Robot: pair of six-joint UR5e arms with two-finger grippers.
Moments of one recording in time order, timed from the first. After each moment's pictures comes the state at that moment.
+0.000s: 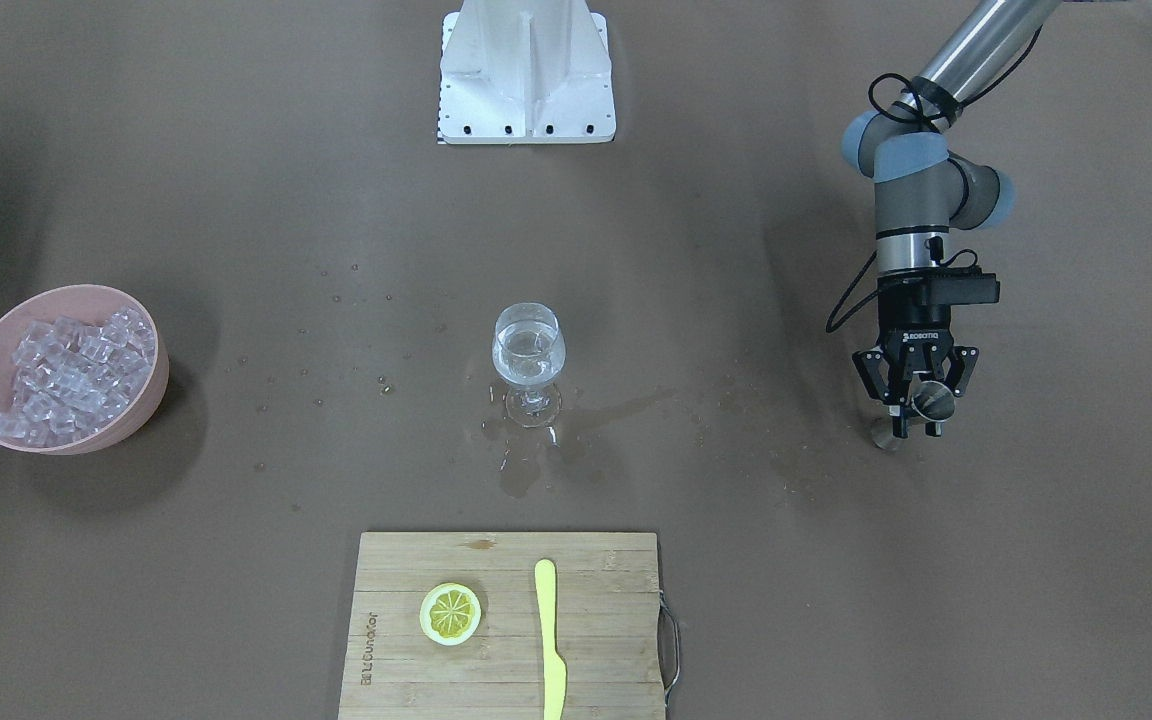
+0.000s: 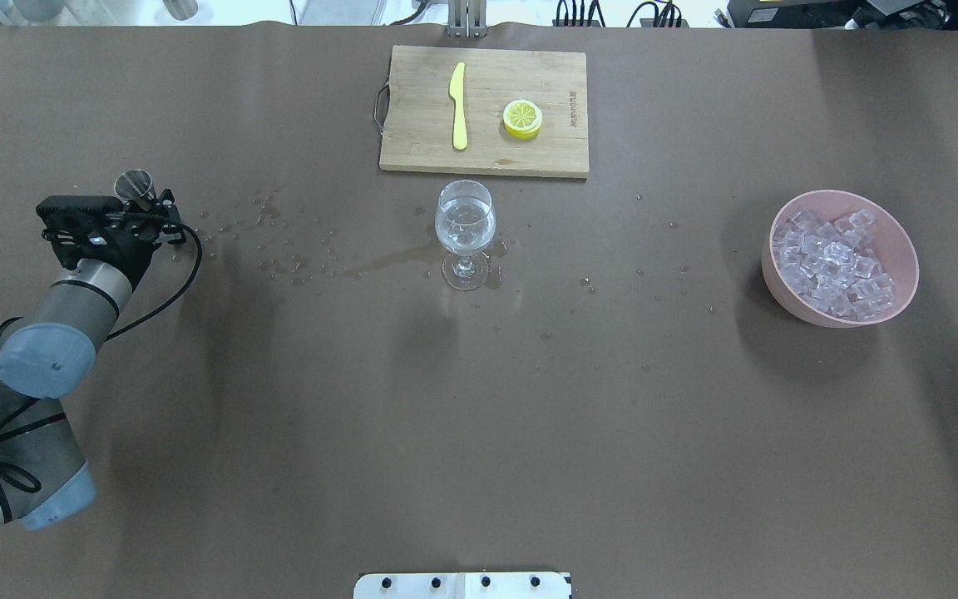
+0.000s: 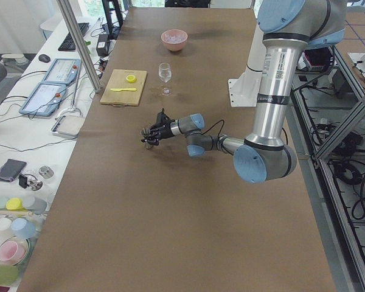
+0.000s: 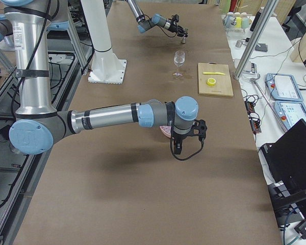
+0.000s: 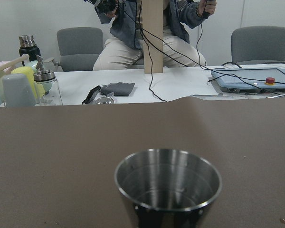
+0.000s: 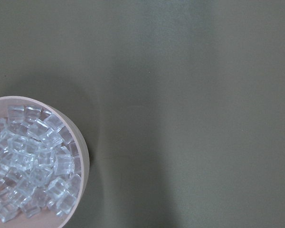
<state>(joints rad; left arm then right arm) -0.56 -1.73 -1.42 -2.72 -0.91 -1.08 1.50 -1.56 1.75 -1.66 2.47 0.15</state>
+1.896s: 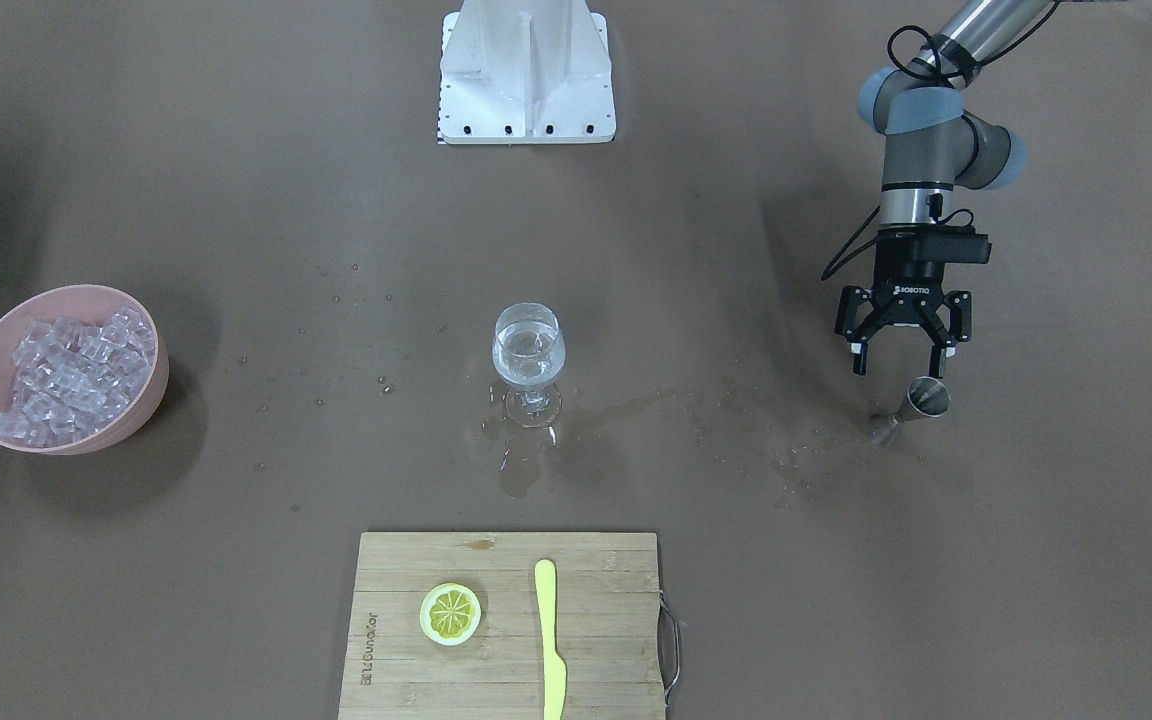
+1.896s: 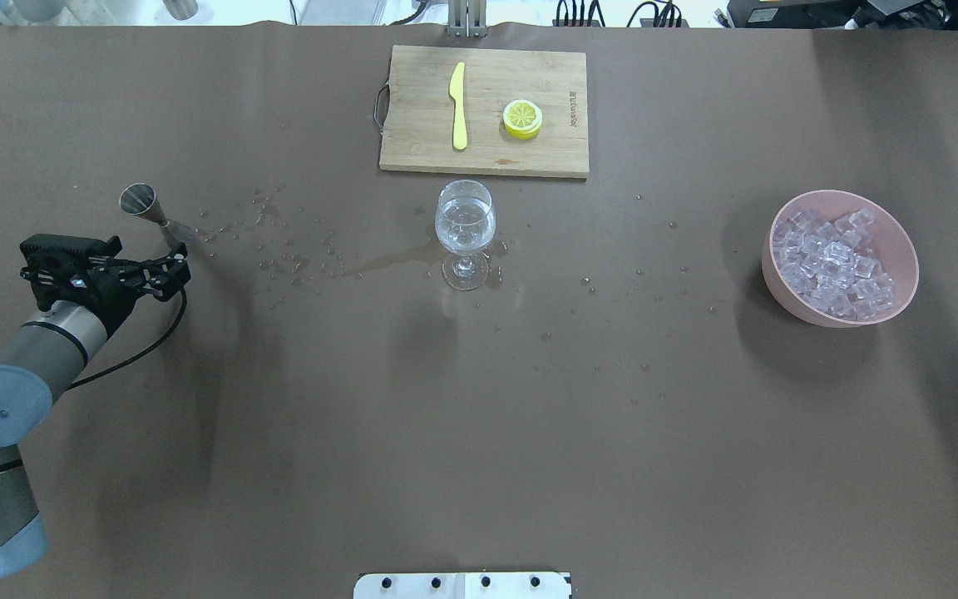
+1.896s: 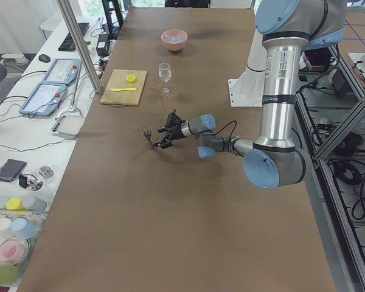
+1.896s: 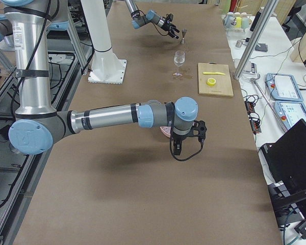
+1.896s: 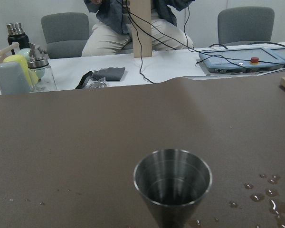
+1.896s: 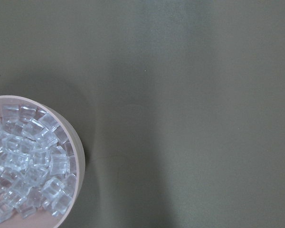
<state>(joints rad) -0.48 -1.58 -1.59 -2.71 -1.00 -1.04 1.50 -1.56 1.74 -1.66 2.46 0.15</state>
